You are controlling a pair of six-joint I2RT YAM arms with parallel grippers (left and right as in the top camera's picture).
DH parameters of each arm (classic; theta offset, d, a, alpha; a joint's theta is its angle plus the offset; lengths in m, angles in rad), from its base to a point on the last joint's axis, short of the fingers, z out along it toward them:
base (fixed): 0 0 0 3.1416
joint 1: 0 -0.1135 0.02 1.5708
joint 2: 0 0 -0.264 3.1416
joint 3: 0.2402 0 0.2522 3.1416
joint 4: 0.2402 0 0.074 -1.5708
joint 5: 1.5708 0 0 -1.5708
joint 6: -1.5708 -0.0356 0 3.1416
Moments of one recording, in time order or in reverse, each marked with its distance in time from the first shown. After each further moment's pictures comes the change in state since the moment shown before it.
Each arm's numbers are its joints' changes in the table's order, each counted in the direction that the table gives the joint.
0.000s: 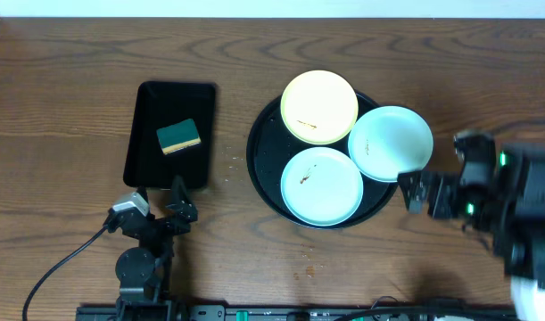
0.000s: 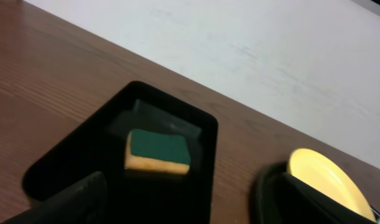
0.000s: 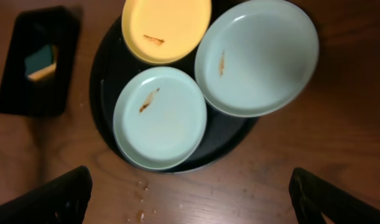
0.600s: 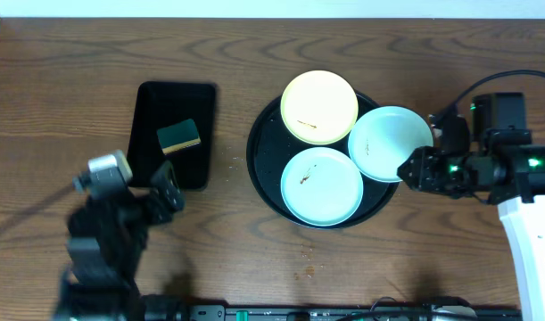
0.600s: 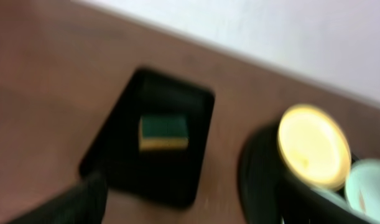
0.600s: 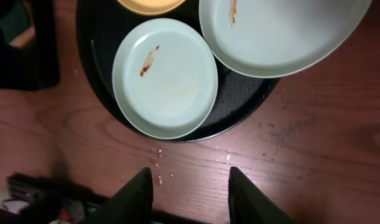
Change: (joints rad) left arm 0.000 0.619 0.896 0.698 0.058 -0.138; right arm -0.072 0.259 0.118 0.140 -0.002 -0.076
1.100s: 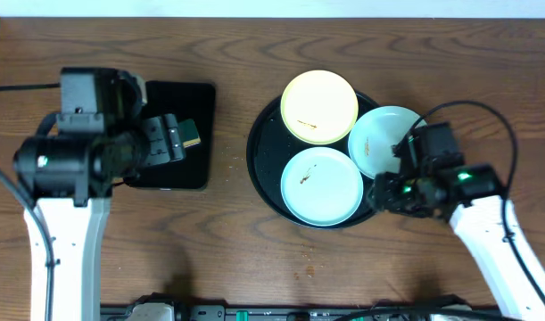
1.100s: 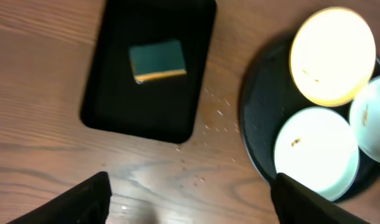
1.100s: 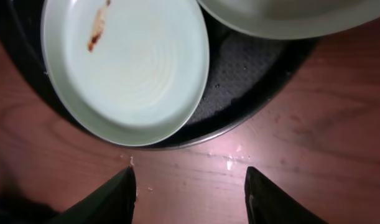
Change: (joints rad) left arm 0.001 0.657 0.658 0.545 0.114 -0.086; right arm -0.176 0.001 -0.407 -0.345 0.089 -0.159
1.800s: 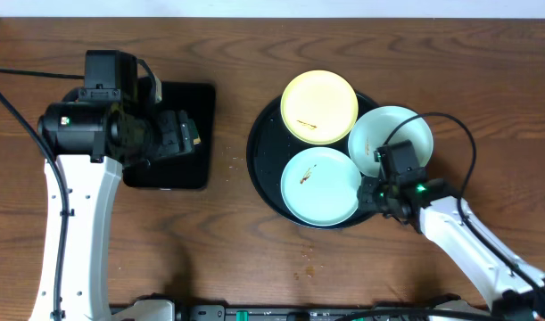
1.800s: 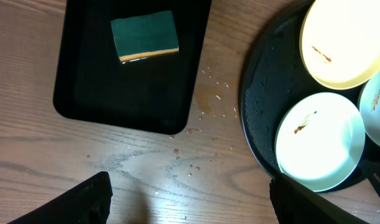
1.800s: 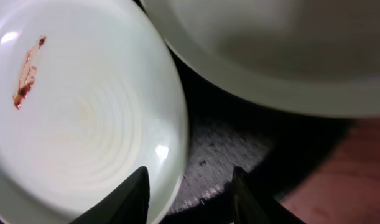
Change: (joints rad) left arm 0.000 0.111 -0.011 0.006 0.036 0.000; right arm -0.091 0.148 -0.212 -0.455 0.152 -0.093
